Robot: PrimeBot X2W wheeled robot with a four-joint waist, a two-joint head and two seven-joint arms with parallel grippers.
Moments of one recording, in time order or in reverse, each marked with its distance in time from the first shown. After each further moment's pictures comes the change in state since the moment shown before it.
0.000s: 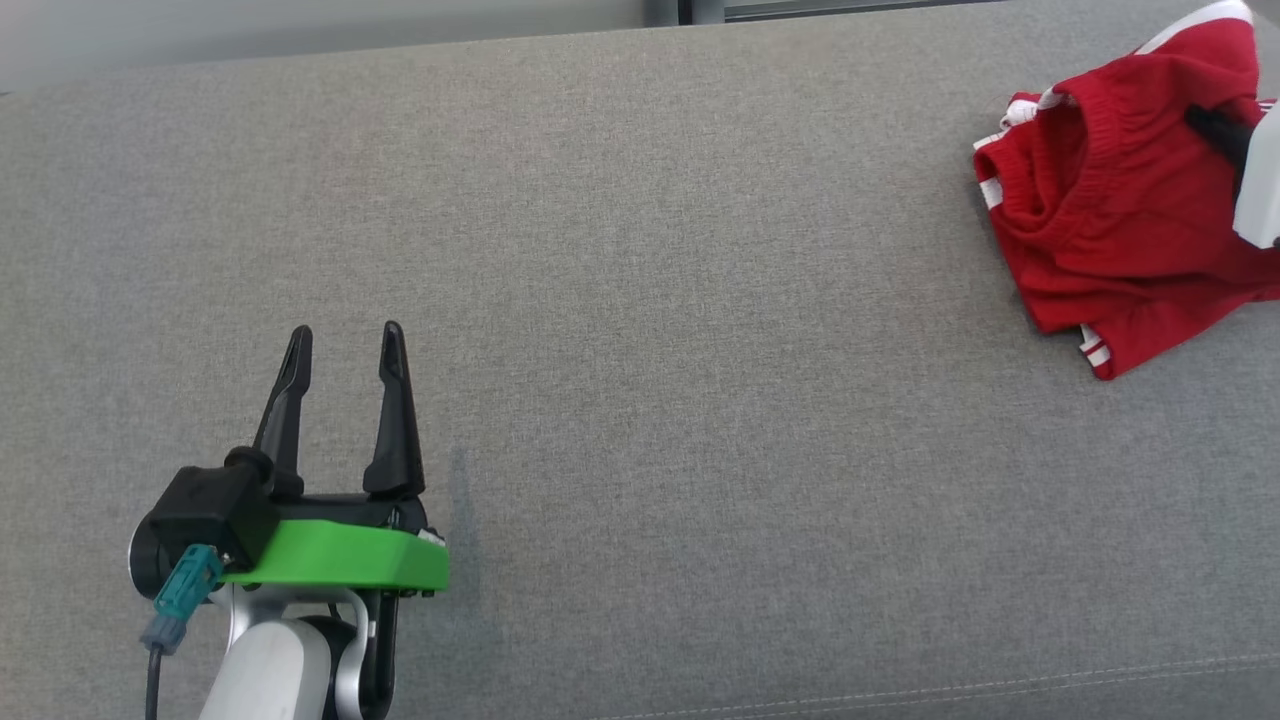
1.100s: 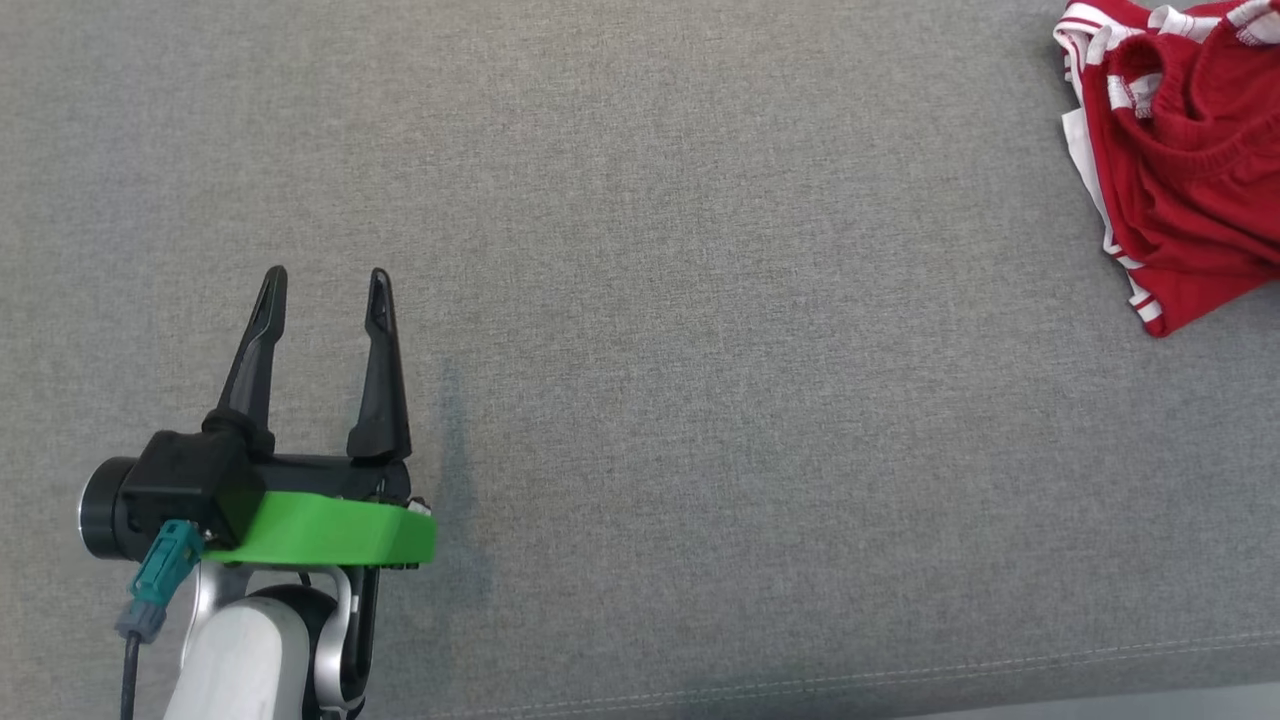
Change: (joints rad) left arm -0.025 0.008 0.027 -0.136 0.117 0.000 0.096; right arm 0.014 -0.043 -0.037 0.200 -0.082 -0.151 -0.210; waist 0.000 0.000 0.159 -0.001
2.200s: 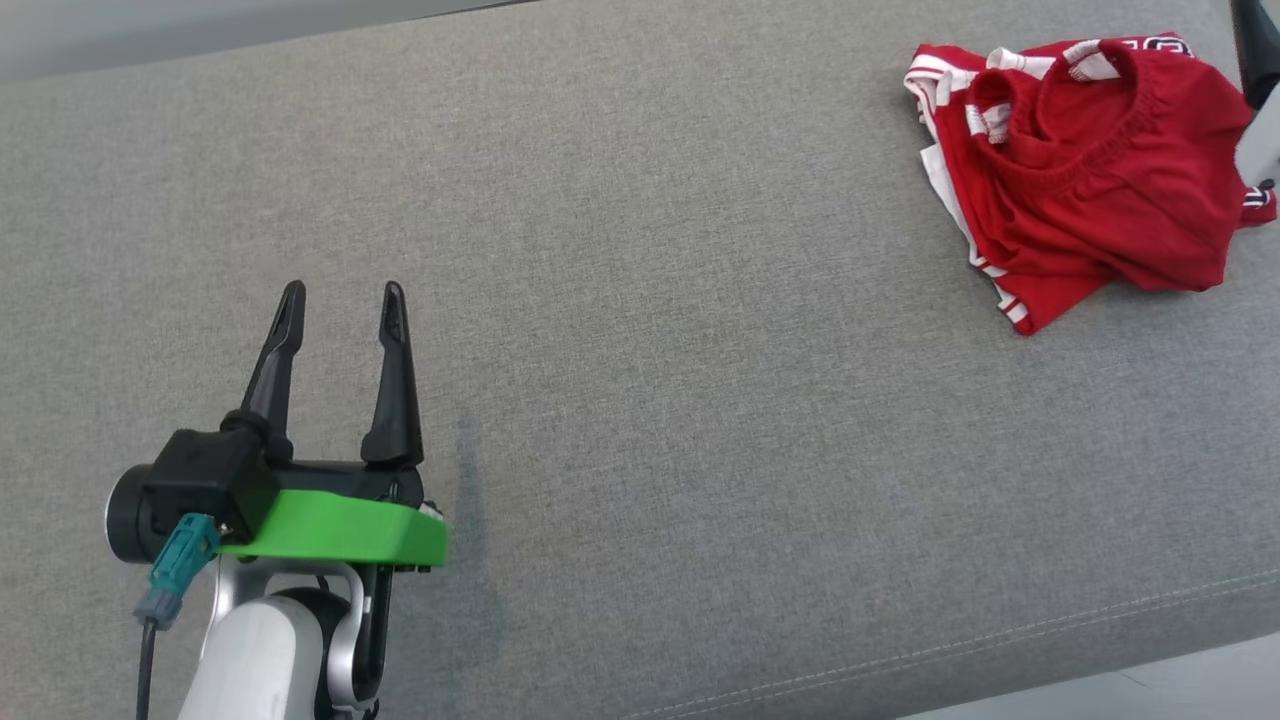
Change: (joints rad) left arm -0.006 -0.002 -0.017 0.046 -0.031 -0.002 -0.005; right arm -0.046 0.115 -0.001 -0.071 -0.068 0.024 -0.305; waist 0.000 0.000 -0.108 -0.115
